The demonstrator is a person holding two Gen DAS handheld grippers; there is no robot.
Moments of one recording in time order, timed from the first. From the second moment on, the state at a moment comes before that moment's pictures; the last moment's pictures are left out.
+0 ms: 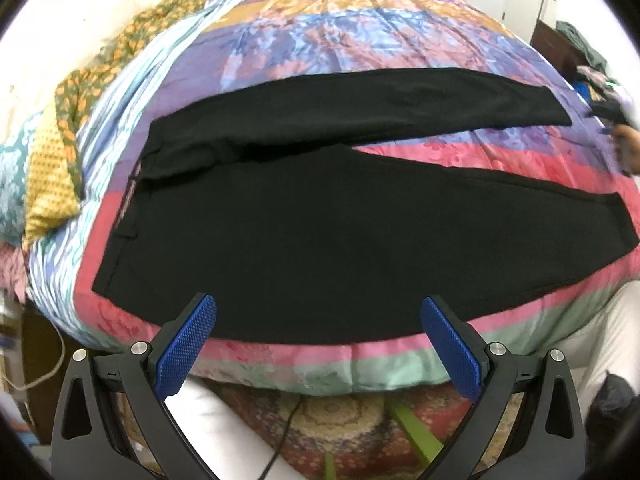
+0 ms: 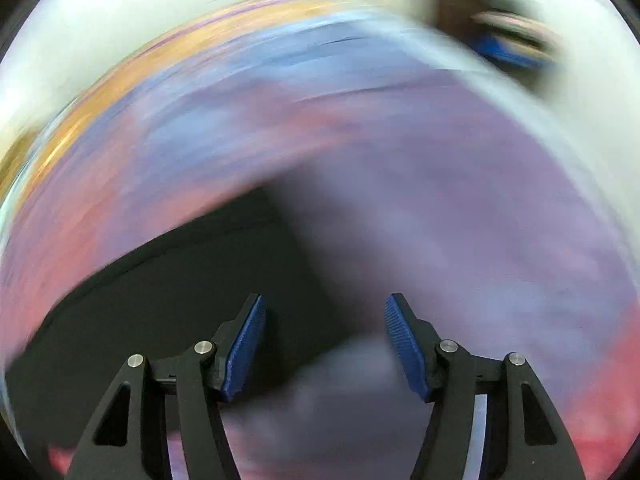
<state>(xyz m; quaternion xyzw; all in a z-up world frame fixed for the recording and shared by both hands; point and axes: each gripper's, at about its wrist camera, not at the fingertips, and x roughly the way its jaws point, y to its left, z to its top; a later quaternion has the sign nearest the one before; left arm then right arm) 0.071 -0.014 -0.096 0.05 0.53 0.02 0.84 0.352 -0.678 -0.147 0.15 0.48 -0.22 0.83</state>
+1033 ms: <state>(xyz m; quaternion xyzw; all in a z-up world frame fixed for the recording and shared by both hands) 0.172 0.083 -0.129 -0.03 0.46 0.12 0.88 0.120 -0.501 -0.117 0.17 0.53 0.02 0.83</state>
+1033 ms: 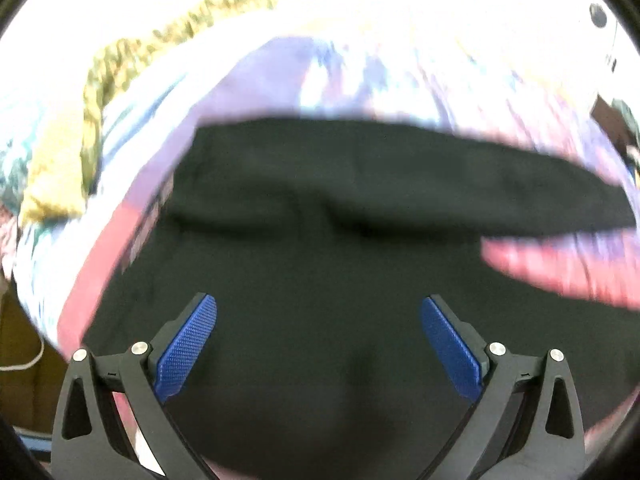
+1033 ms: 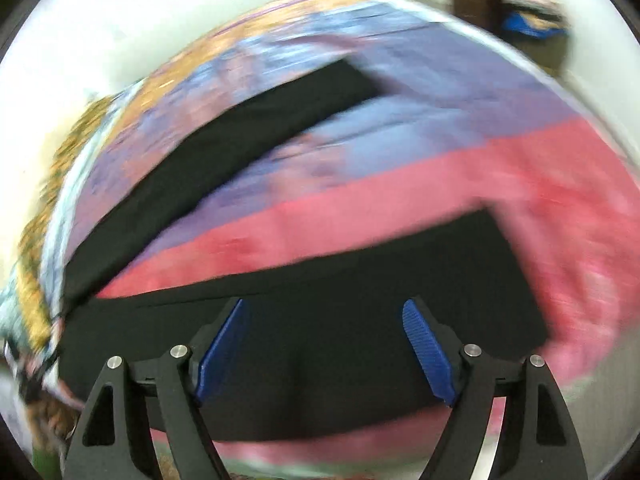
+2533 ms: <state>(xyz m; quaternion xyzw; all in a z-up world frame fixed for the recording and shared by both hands) 0.226 0.145 -0.236 -0.11 0.44 0.18 0.87 0.272 -0.577 -0.113 -0.08 0.44 0.02 0.89</state>
